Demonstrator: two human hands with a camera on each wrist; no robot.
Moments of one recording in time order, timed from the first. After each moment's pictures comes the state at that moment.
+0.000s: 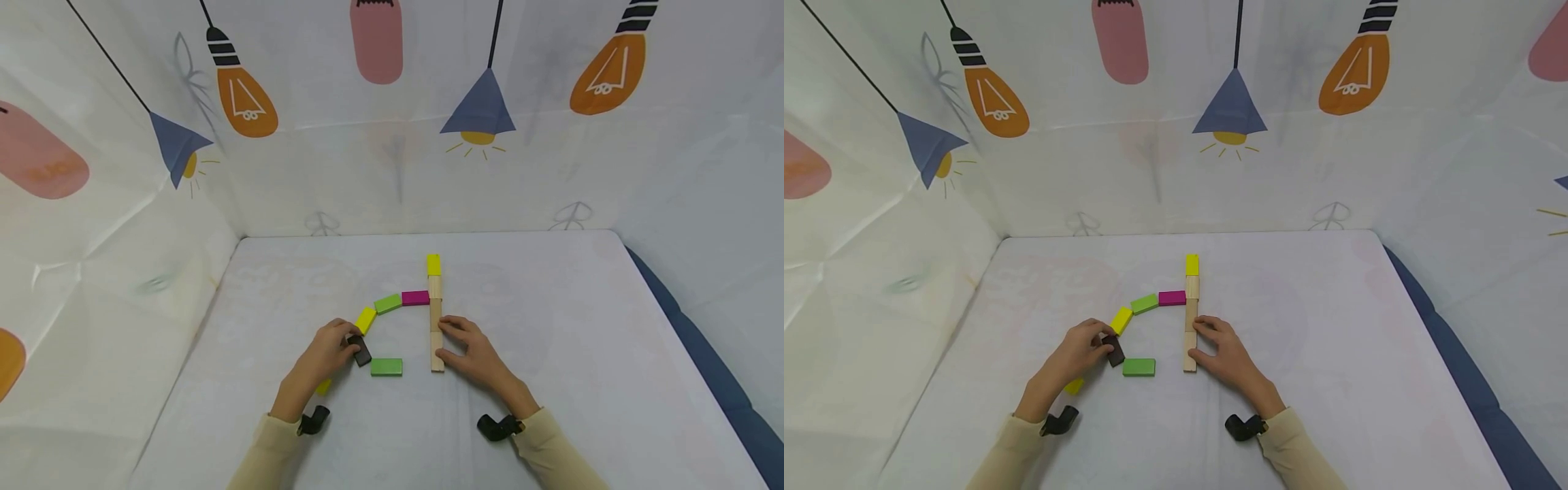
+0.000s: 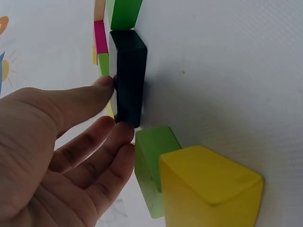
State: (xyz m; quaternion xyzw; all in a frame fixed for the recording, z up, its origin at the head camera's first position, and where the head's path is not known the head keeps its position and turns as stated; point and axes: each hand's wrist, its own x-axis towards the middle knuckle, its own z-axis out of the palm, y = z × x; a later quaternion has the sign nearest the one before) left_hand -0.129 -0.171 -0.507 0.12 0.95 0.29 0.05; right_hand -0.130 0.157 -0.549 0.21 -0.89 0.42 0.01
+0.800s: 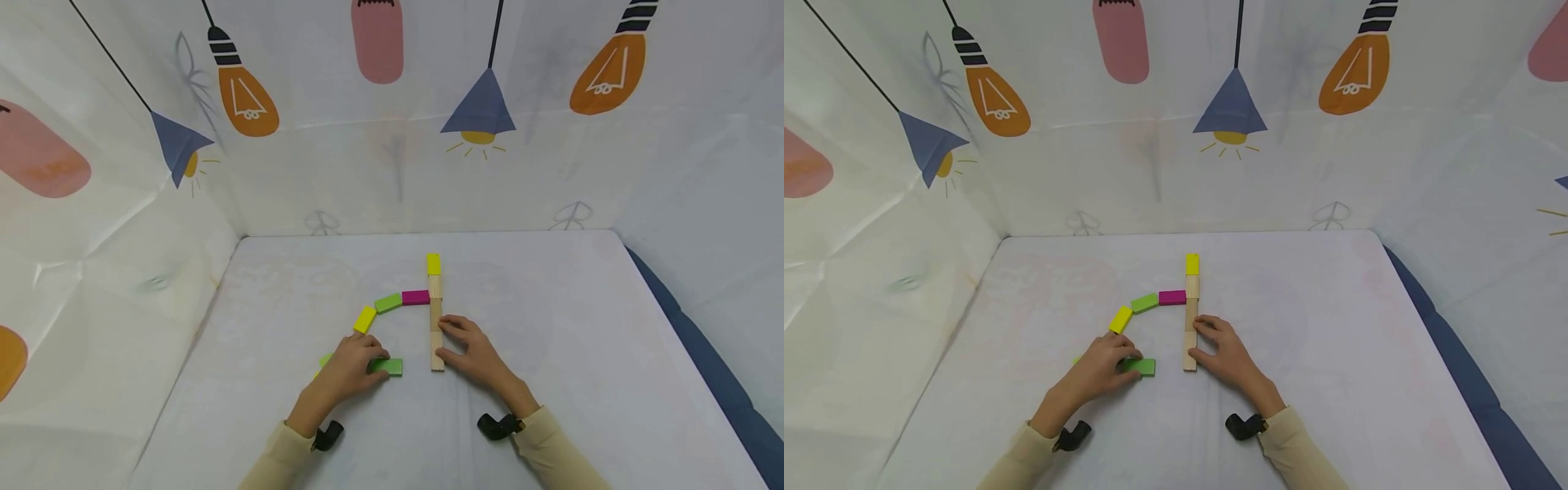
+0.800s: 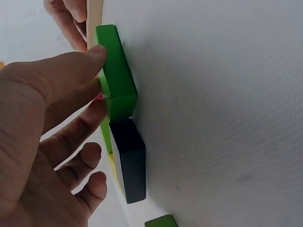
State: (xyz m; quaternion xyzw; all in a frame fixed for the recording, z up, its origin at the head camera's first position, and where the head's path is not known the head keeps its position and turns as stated) left_hand -0.101 -0.138 -0.506 0.27 0.94 0.19 0.01; right_hand -0.129 0.156 -0.548 0.21 -0.89 0.41 0.01
